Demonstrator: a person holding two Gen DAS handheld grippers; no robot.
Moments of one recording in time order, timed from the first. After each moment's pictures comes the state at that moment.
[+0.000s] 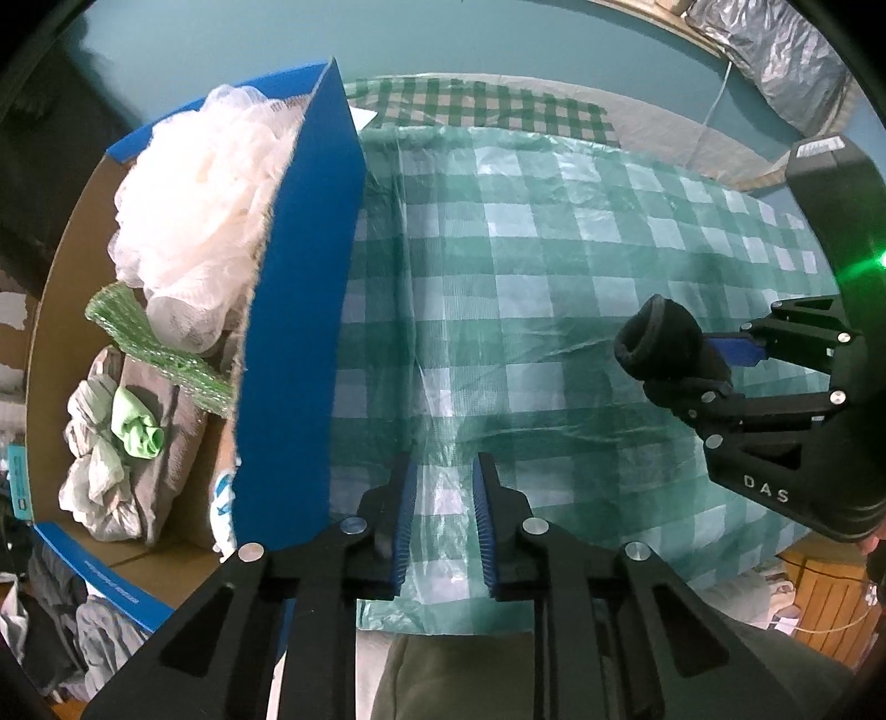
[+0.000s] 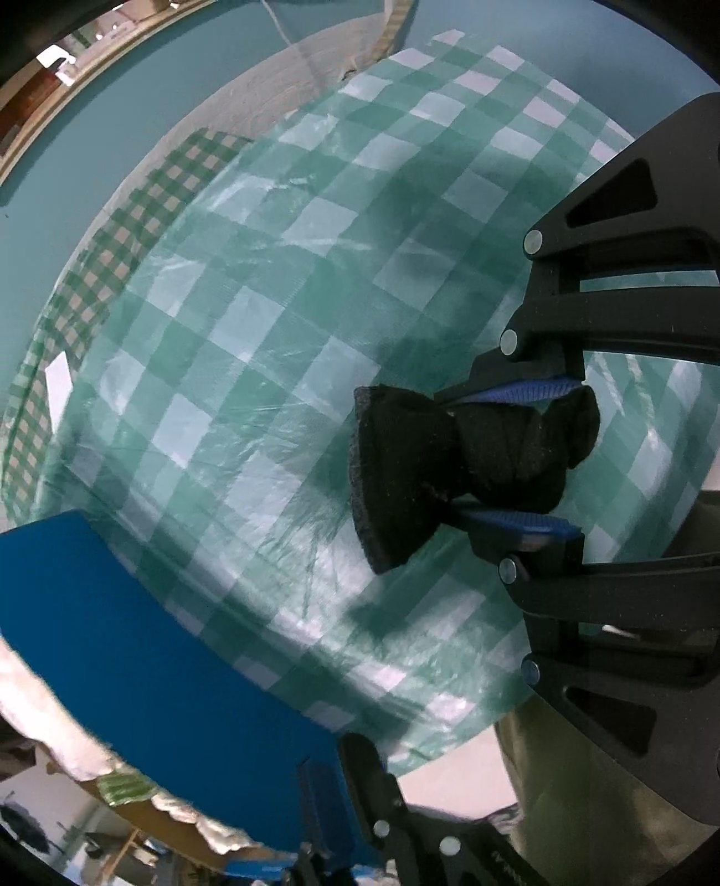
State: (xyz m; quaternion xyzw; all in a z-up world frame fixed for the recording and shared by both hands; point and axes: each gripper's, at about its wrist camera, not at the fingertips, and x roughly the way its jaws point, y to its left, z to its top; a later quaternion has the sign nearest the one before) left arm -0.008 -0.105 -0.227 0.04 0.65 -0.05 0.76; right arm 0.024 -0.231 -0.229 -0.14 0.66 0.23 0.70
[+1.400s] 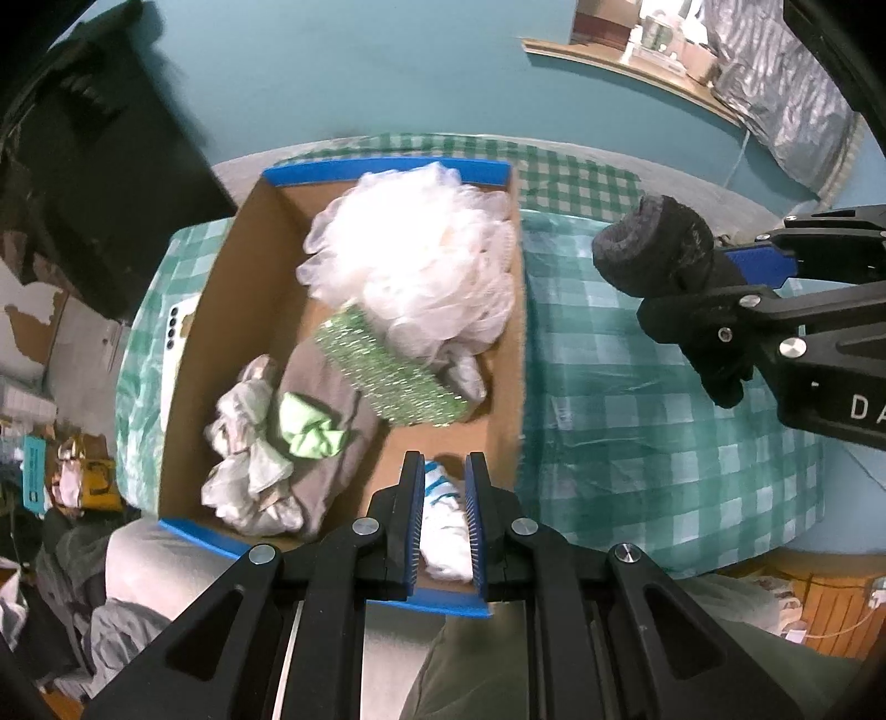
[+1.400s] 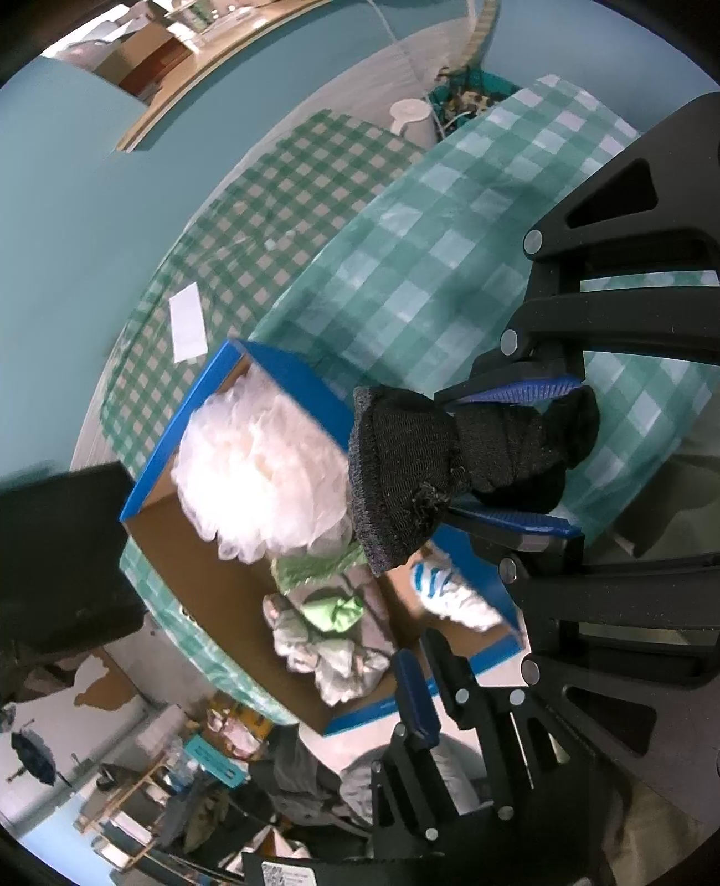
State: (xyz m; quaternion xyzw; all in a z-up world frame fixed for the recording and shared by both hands) left arm -0.024 -0.001 -0.154 0.02 0.60 -0.02 0.80; right arm 0.040 -0.109 -0.100 -0.13 0.59 0.30 0.74
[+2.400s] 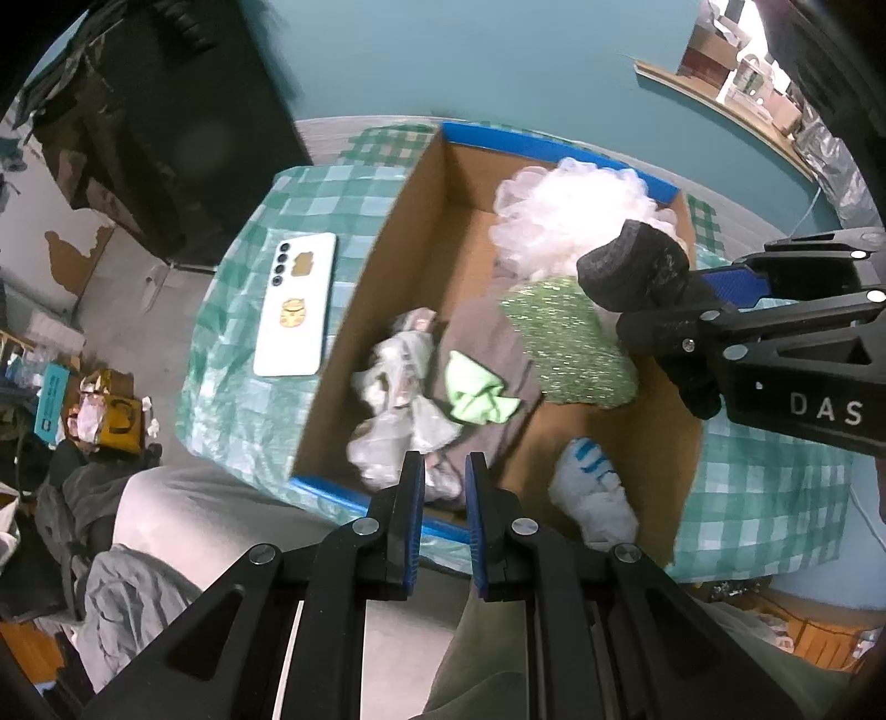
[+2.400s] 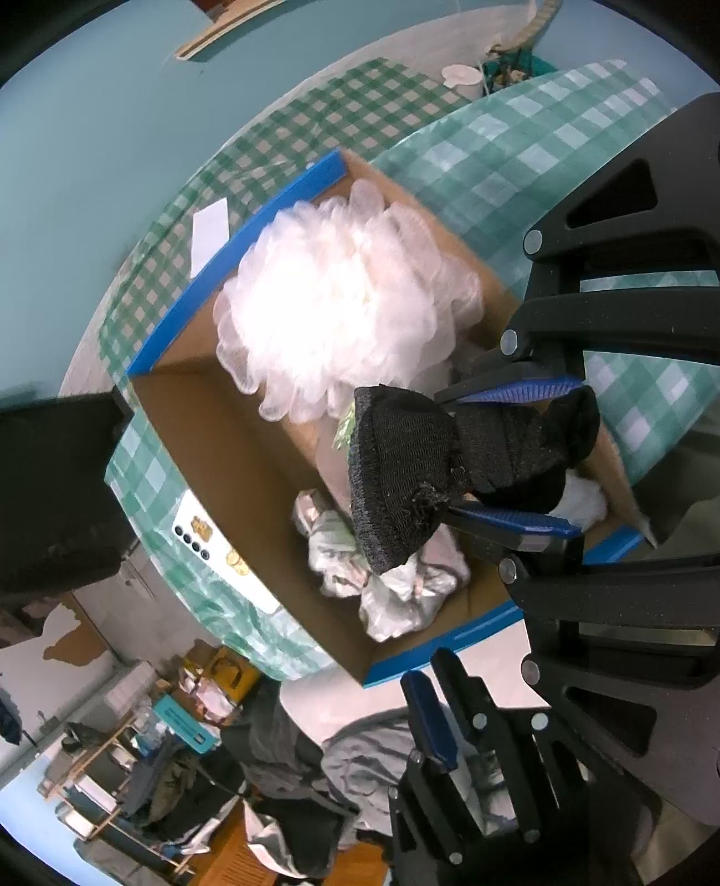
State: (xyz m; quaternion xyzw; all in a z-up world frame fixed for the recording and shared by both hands) left arm -0.037 0.112 -0.157 -0.02 0.61 0.06 0.79; right arm 0.044 0.008 -0.122 -0.15 0.60 0.36 0.70
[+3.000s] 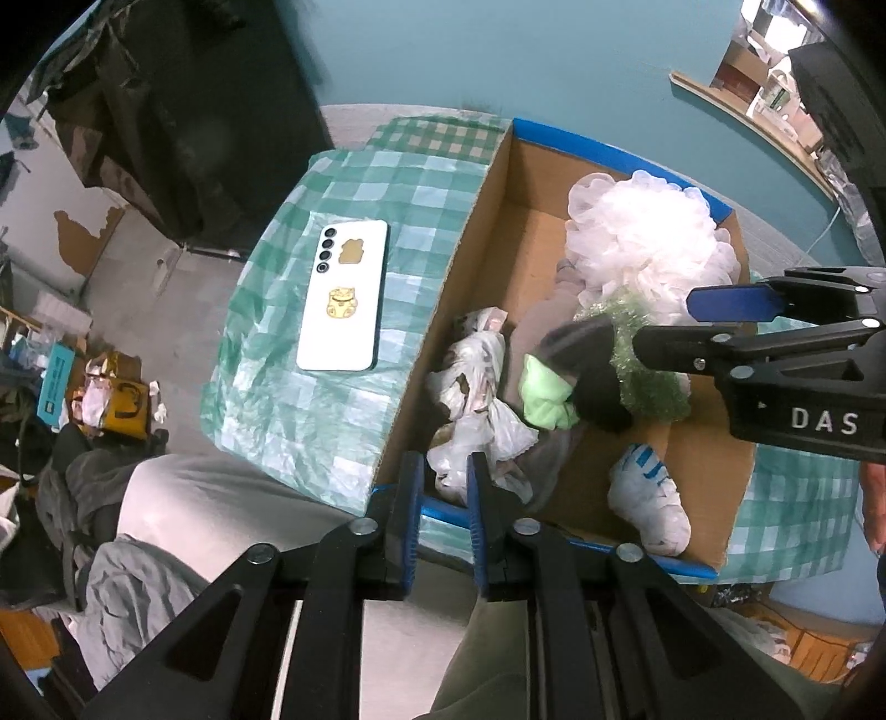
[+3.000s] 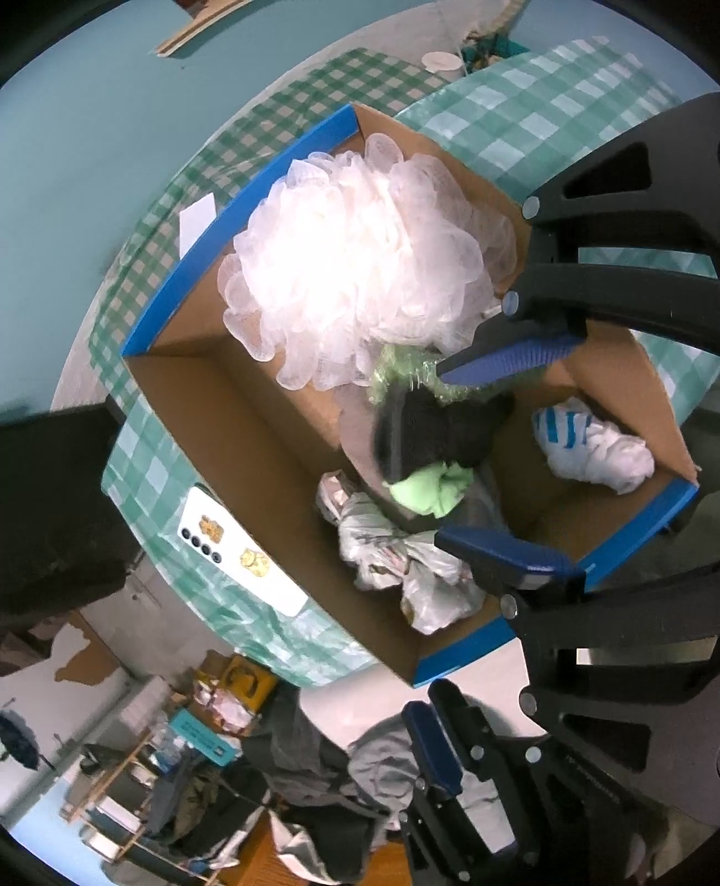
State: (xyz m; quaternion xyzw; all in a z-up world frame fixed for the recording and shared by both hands) left arm -0.035 0.158 -0.162 -0.03 0.62 0.07 0.78; right arm 0.051 0.036 -0.135 -0.12 0.61 0.33 0.71
